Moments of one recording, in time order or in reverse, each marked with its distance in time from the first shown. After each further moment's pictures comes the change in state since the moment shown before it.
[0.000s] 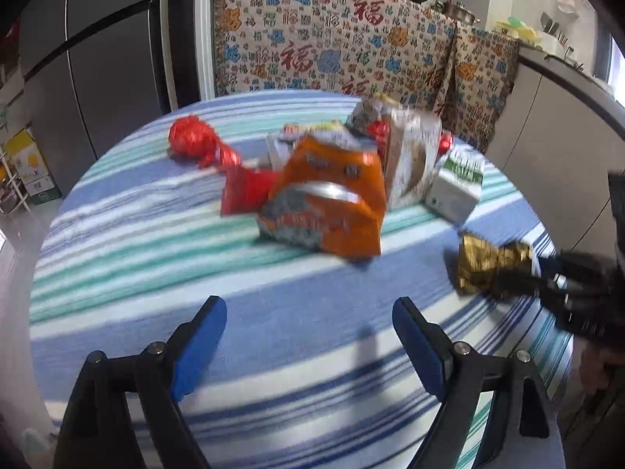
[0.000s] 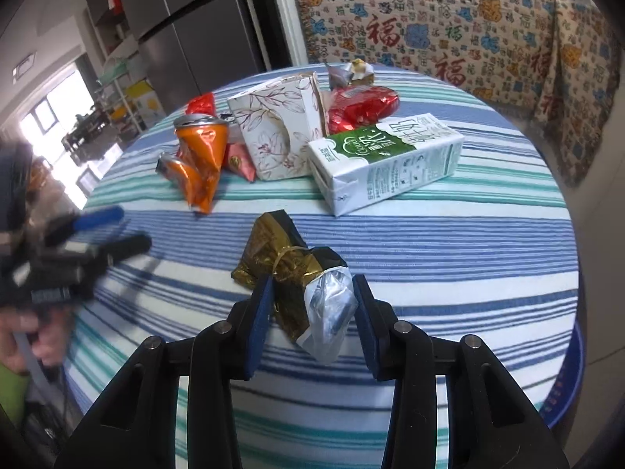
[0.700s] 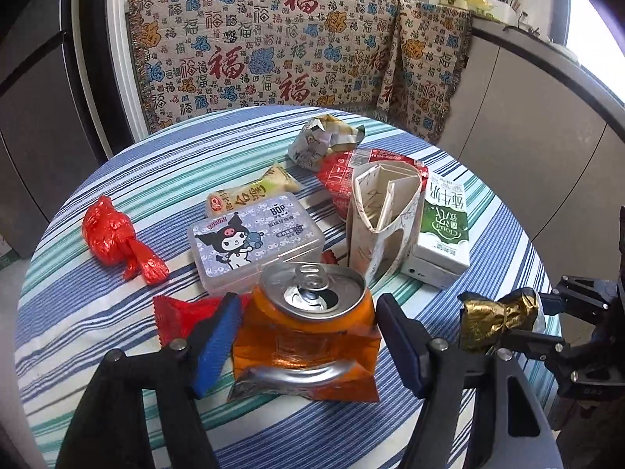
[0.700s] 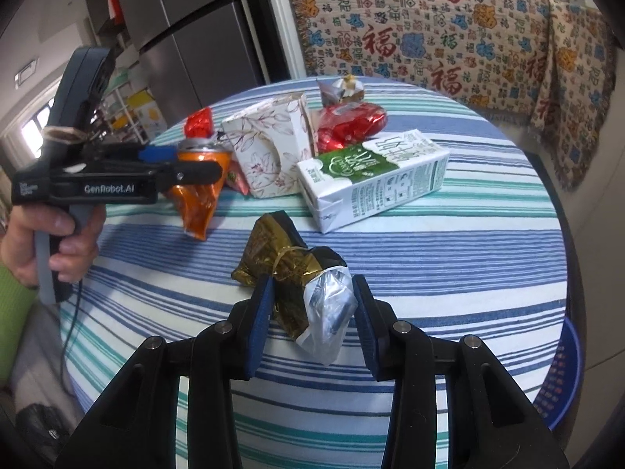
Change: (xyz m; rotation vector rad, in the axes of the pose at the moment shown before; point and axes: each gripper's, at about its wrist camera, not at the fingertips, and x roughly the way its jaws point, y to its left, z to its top) left arm 0.051 -0.018 0.075 0.190 0.060 -0.136; right arm -0.008 -0.011 0.012 0.019 -0.033 0.010
